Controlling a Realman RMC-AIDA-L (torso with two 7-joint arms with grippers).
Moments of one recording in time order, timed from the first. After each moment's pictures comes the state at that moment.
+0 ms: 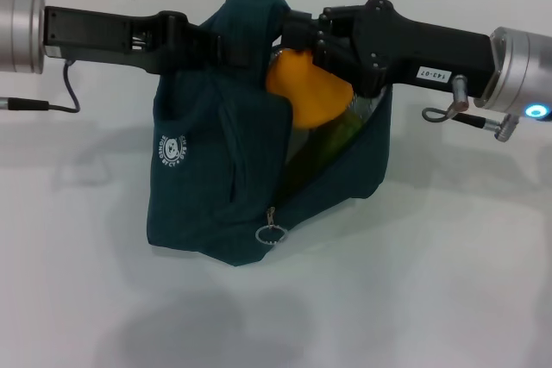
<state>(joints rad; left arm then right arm) -0.65 -1.97 0.75 0.86 1.93 1.78 -2.45 0.78 2.03 -1.40 -0.37 -1.02 -1.52 1.18</state>
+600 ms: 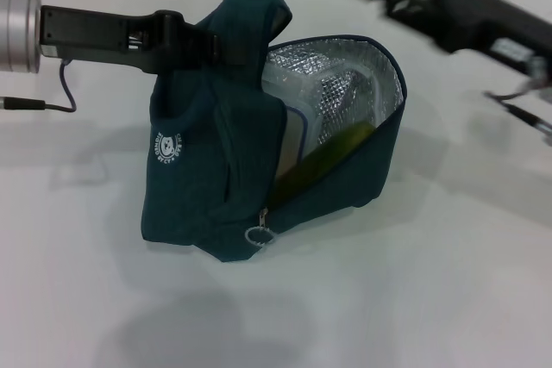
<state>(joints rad) -0.64 -1.97 0.75 0.86 1.93 1.78 -2.45 0.63 2.02 -1.39 -0.42 -0.83 -1.54 1.21</state>
